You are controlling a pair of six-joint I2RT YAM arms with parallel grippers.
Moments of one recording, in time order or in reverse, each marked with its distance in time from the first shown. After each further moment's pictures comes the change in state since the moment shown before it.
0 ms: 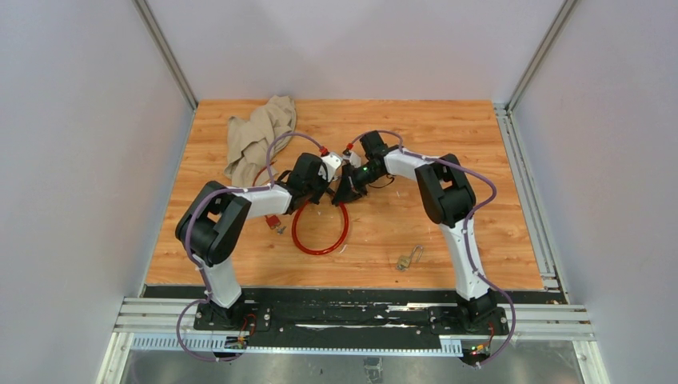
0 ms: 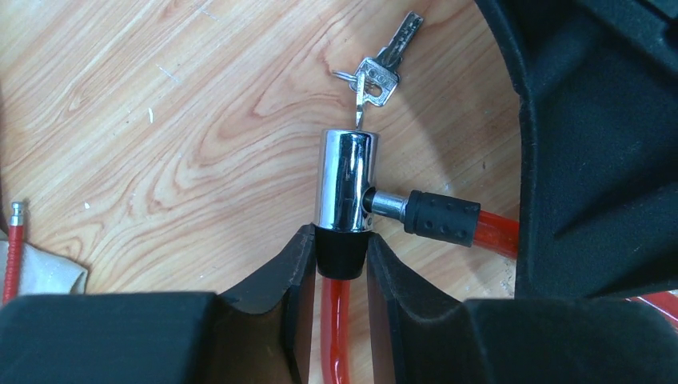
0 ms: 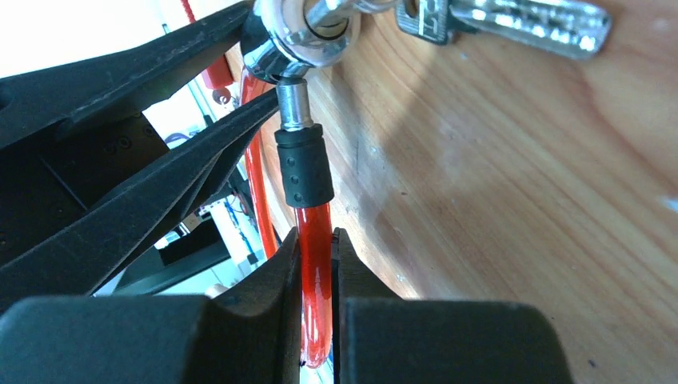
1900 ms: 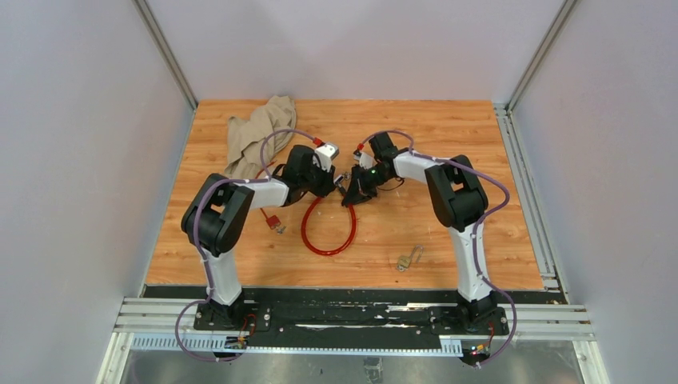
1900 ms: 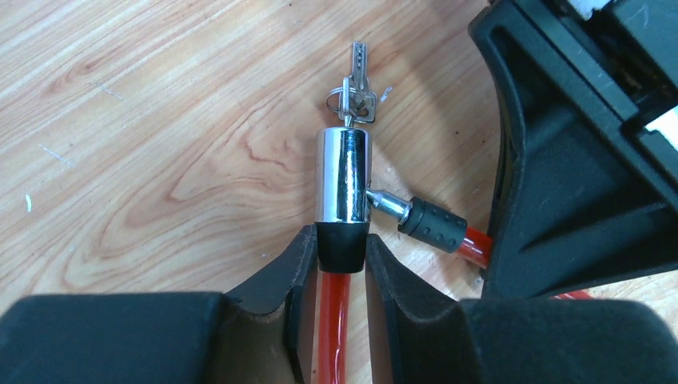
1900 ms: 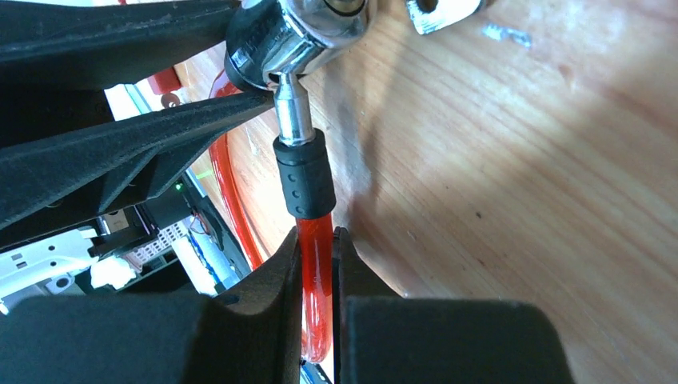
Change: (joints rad) left arm 0.072 0.076 0.042 0.117 0.345 -0.172; right arm -0.028 -0.122 -0.171 0.067 0.149 0.004
